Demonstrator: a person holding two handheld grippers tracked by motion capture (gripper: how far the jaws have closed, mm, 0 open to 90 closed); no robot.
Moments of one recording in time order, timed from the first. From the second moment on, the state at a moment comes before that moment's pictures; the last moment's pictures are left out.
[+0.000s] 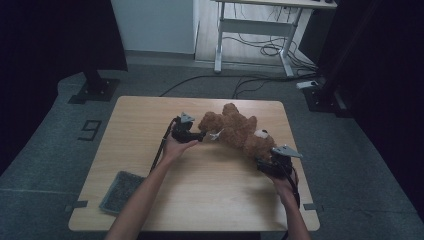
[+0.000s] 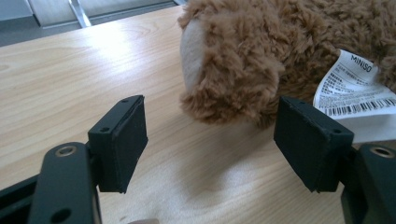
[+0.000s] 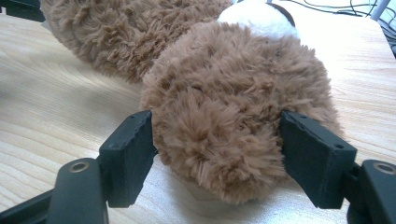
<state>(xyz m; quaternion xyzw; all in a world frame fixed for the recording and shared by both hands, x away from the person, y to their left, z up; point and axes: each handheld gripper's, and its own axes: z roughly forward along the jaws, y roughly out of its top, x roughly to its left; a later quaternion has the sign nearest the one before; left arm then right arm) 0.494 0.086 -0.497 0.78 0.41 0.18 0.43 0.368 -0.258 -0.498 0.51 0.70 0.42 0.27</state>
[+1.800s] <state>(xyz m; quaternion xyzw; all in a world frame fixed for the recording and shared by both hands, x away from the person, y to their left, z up) 0.490 0.076 -0.459 0.77 0.39 0.16 0.47 0.376 -0.257 -0.496 0.48 0.70 0.41 0.34</state>
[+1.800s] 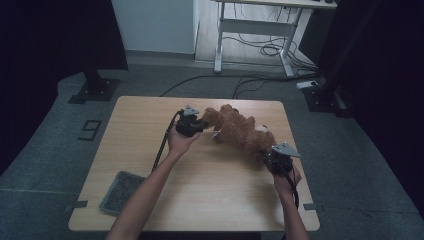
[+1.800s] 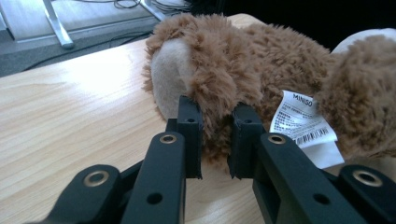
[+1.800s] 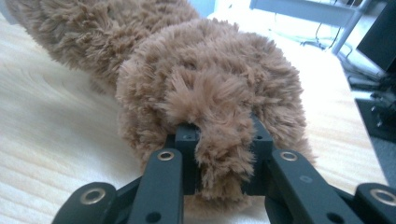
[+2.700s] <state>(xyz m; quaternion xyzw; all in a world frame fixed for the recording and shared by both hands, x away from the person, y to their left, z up) 0.408 0.159 -0.415 0.75 0.39 0.18 0.50 0.365 -0.218 -0.476 0.42 0.70 0.48 0.32</state>
